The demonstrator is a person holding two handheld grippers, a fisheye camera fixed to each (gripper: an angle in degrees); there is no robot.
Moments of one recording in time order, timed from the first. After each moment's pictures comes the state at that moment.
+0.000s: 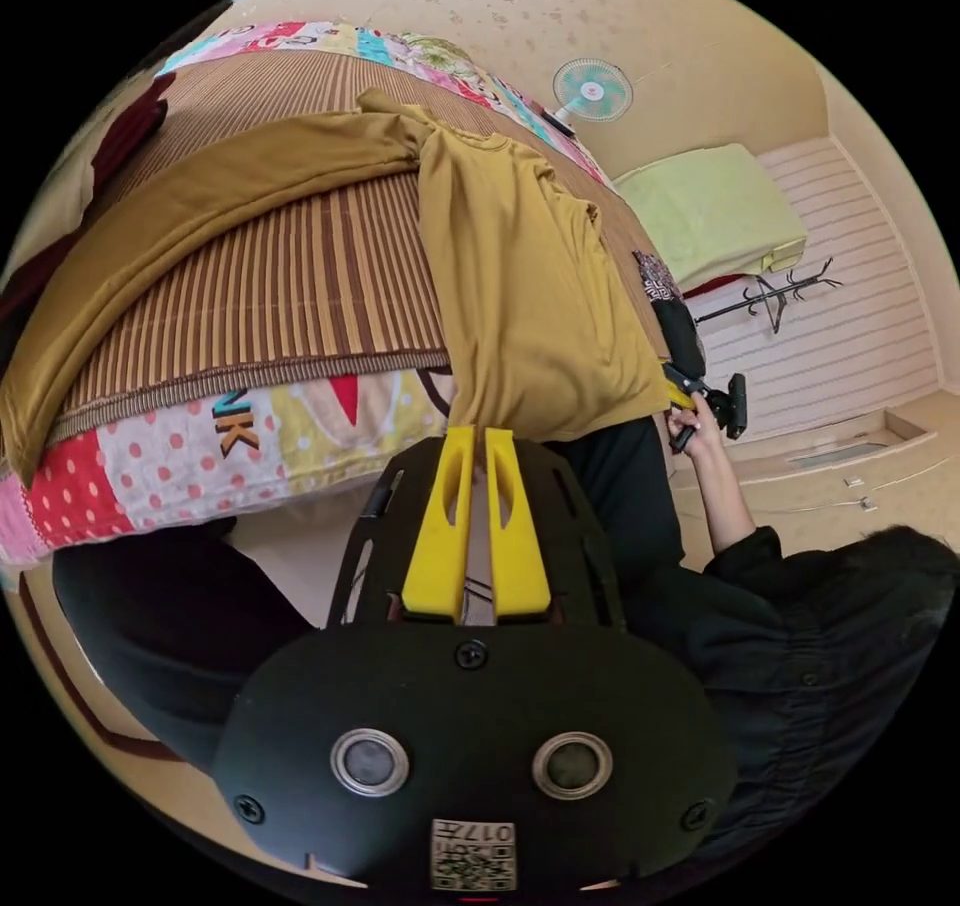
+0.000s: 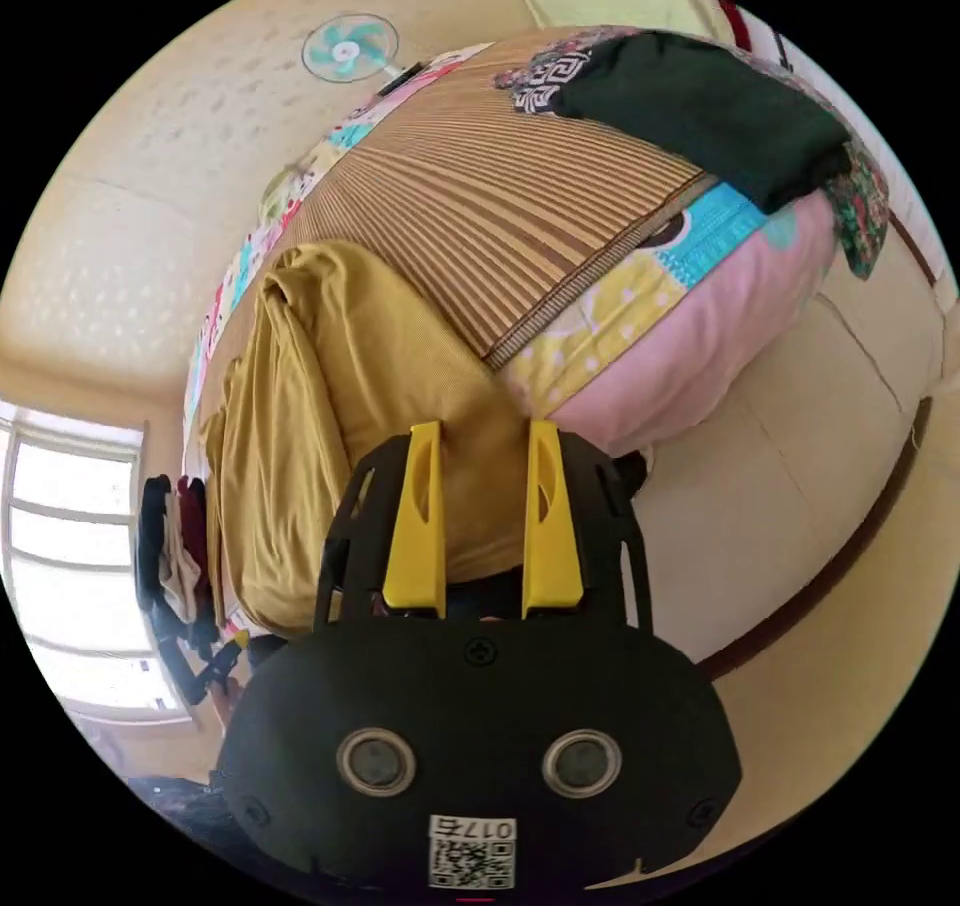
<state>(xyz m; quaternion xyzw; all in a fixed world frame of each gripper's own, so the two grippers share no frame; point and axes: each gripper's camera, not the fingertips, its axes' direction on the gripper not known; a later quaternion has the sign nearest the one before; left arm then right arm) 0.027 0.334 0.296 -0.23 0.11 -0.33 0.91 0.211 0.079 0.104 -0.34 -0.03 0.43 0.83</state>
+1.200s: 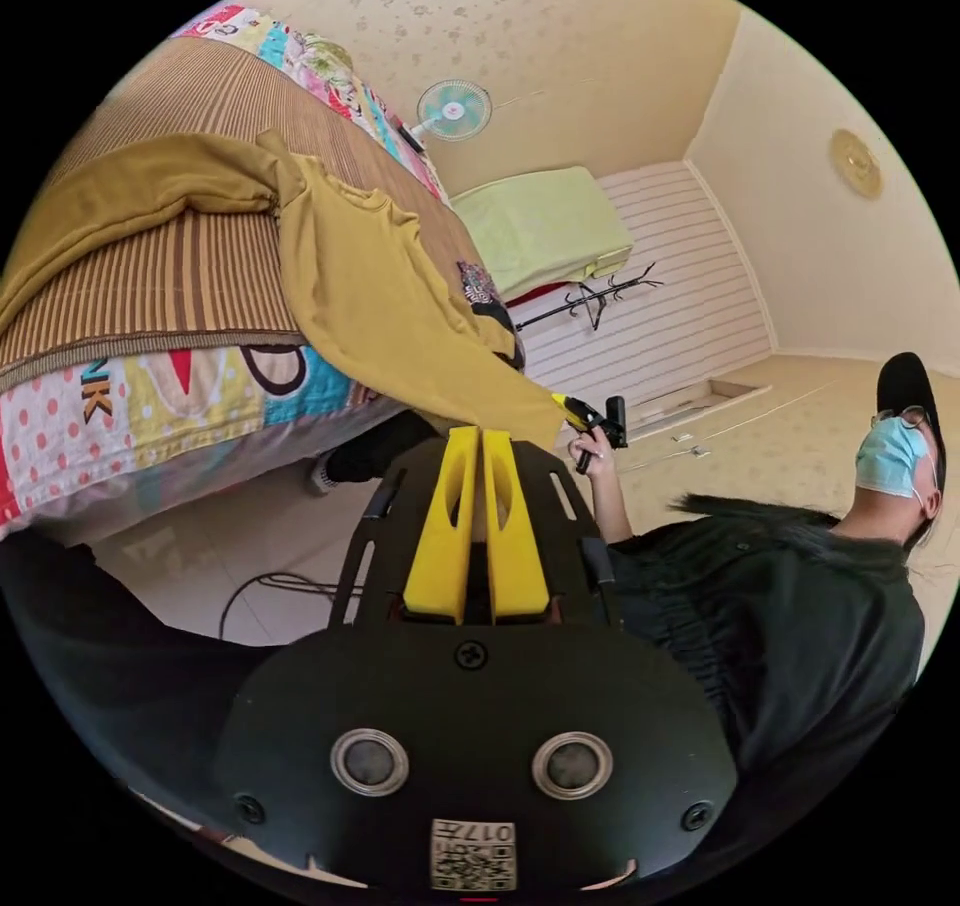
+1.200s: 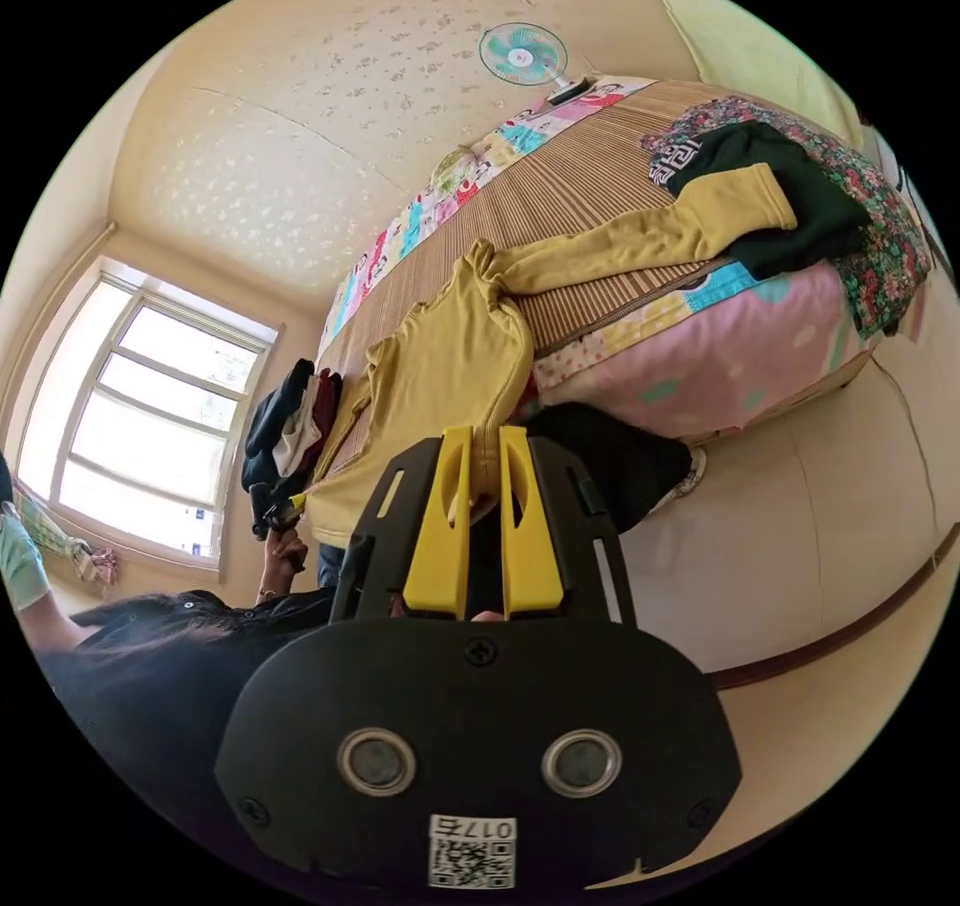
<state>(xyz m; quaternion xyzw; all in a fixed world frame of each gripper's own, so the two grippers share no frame) -0.010 0.355 0.146 -0.09 0.35 -0.32 0.87 0.228 -0.023 -0.281 -0.27 -0.20 0.40 0.85</state>
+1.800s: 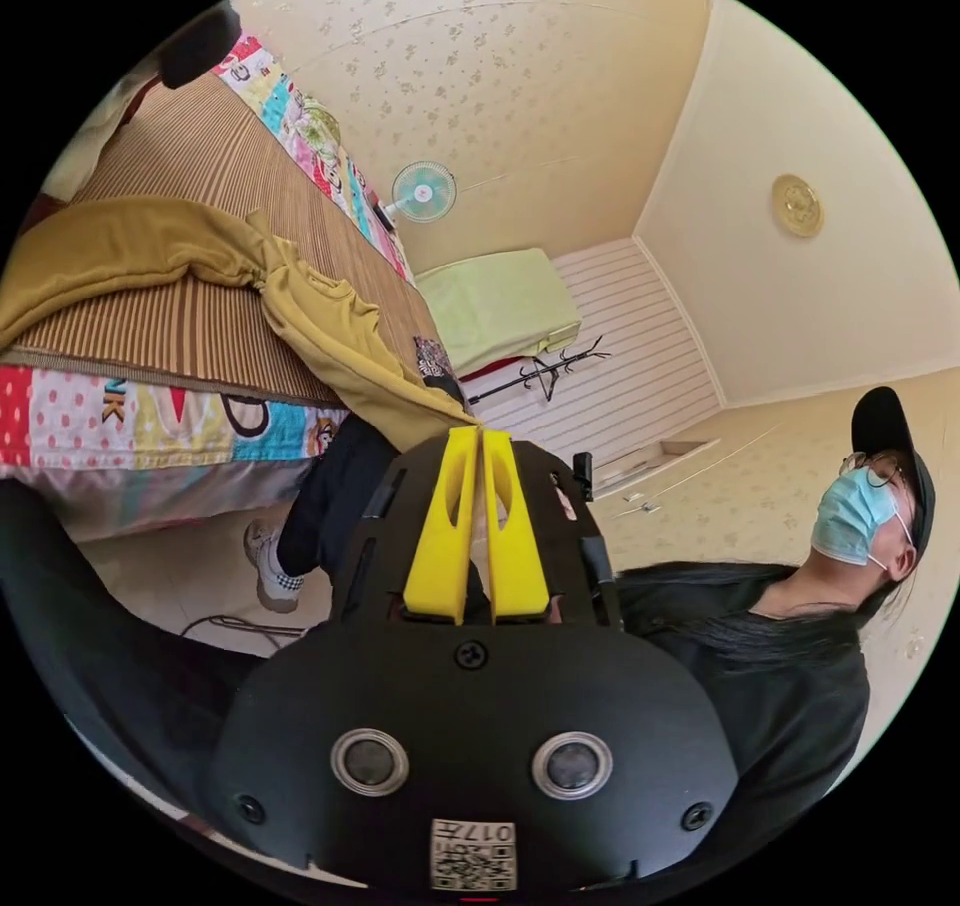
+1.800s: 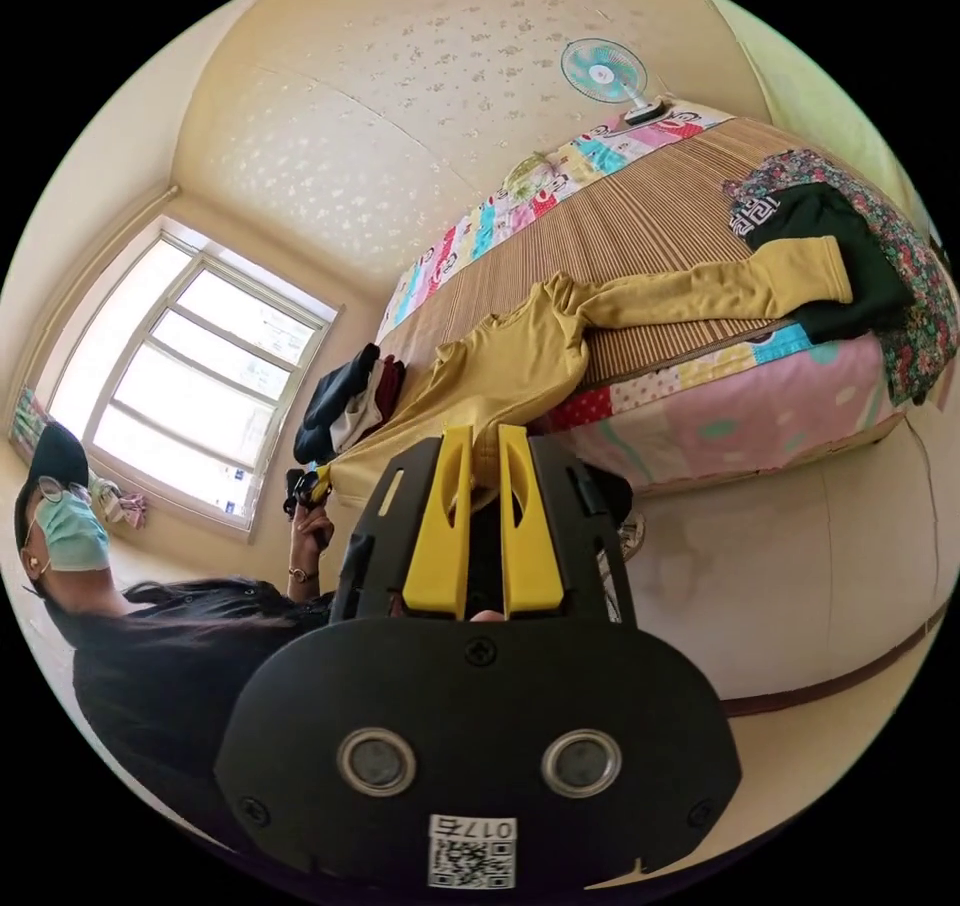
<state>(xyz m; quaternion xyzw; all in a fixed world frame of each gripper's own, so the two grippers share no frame) -0.020 0.362 0.044 0.02 0.35 -0.38 0.86 0.250 -0.102 -0.393 -0.22 -0.28 0.36 0.86</state>
